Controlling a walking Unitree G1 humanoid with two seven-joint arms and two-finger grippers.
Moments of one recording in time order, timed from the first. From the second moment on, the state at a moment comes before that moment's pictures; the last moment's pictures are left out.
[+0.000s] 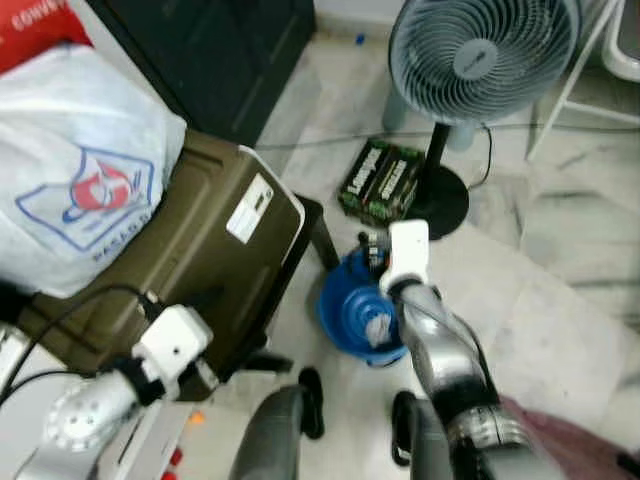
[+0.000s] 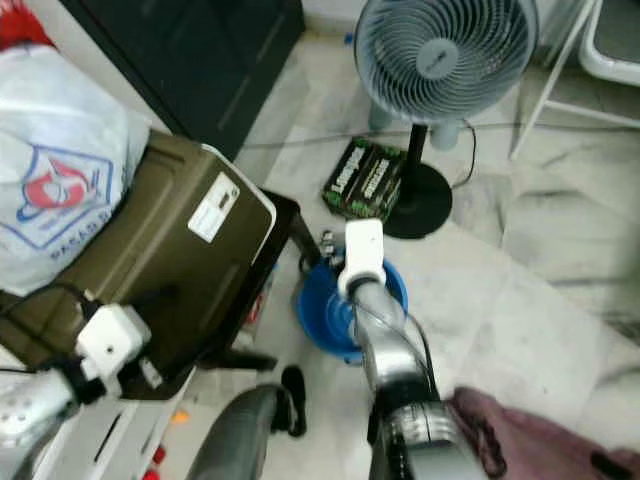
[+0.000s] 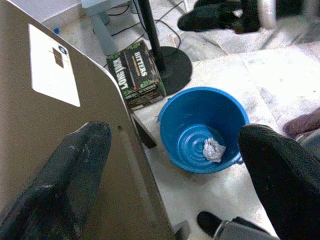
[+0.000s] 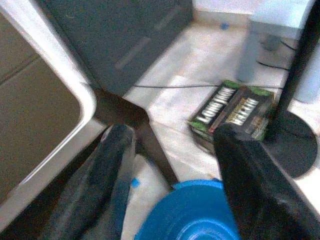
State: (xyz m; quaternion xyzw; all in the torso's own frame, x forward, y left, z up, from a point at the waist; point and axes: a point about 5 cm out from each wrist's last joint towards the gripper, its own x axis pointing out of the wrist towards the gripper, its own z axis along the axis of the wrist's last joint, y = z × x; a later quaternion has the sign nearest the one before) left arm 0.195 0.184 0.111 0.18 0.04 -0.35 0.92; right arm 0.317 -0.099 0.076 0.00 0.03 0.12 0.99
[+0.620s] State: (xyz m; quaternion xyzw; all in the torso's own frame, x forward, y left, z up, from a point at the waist) left arm 0.263 0.123 0.147 0.06 -0.08 -0.29 0.95; right arm 0.224 -0.142 0.088 -0.07 0.03 0.24 0.97
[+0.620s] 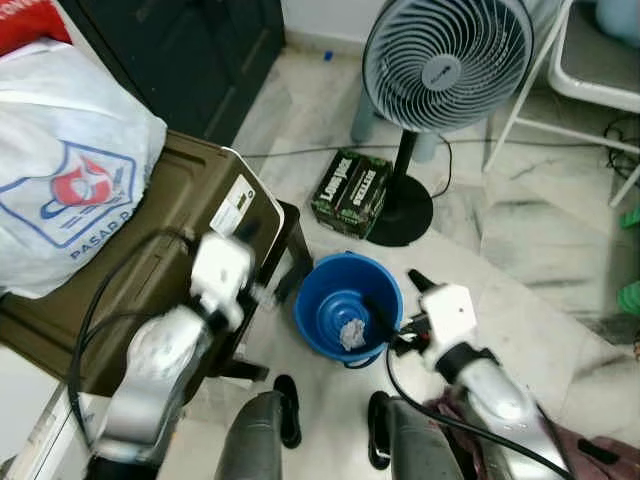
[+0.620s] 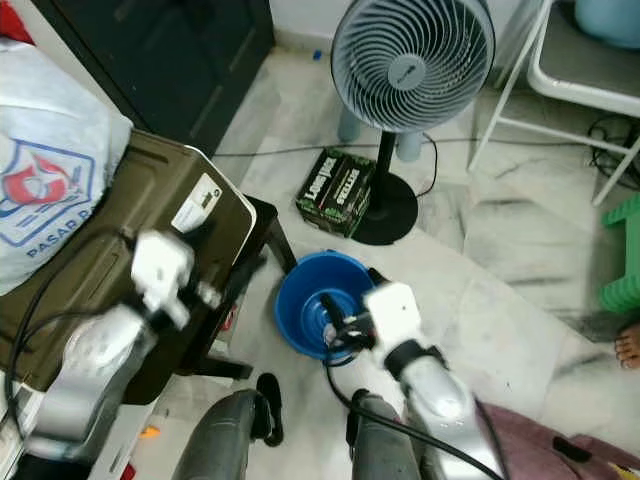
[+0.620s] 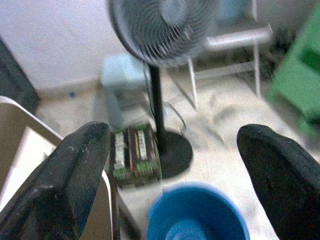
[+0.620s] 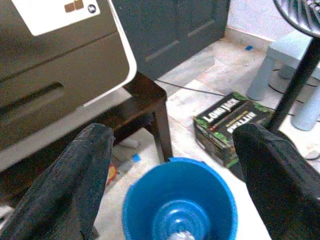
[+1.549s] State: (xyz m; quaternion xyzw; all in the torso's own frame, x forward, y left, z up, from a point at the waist) left arm 0.274 0.145 0.107 0.02 -0.02 -0.05 1.00; right arm 0.237 -0.194 0.099 -0.12 -0.01 -0.05 0.99
